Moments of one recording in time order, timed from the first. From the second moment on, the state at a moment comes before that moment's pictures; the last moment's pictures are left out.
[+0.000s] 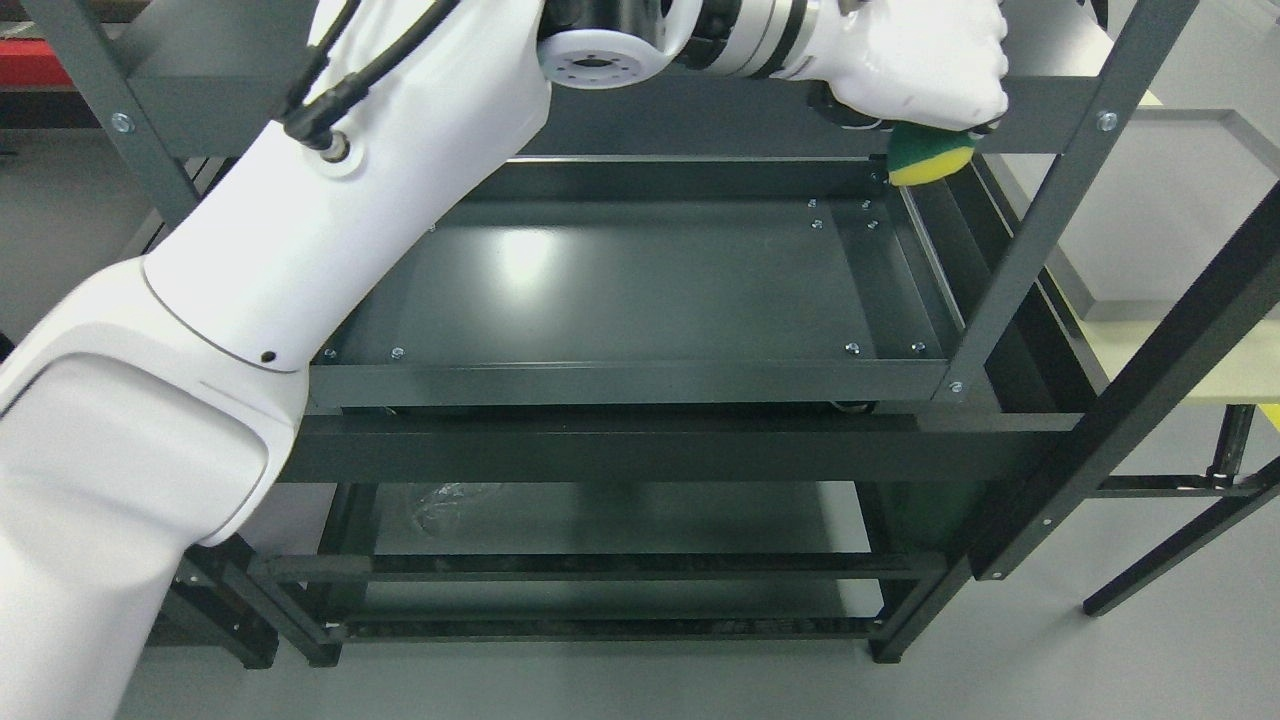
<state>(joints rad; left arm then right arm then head) -1.63 0.07 -0.84 -1.13 -0.93 -0.79 -0.49 -0.08 0.00 -0.21 0.00 -0.12 0.00 -0.07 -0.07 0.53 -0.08</state>
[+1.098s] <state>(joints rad) -1.36 0.67 -0.58 -1.54 -0.57 -0.79 -0.57 -0.08 0.00 -0.21 0.00 -0.12 0.00 -0.08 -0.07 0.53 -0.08</state>
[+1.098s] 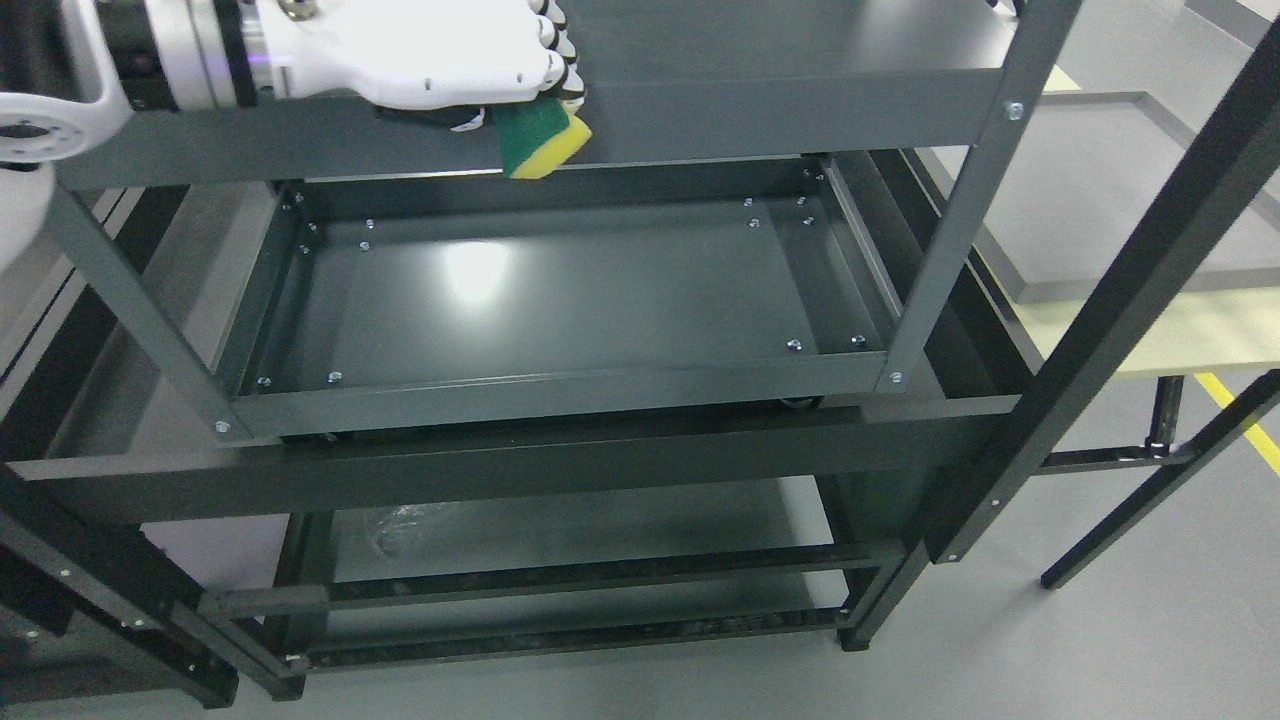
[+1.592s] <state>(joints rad) -1.35 0.87 -0.54 -1.63 -0.46 -0.79 -0.56 -0.08 0.00 -0.21 0.00 -0.12 0.00 -0.07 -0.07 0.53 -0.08</state>
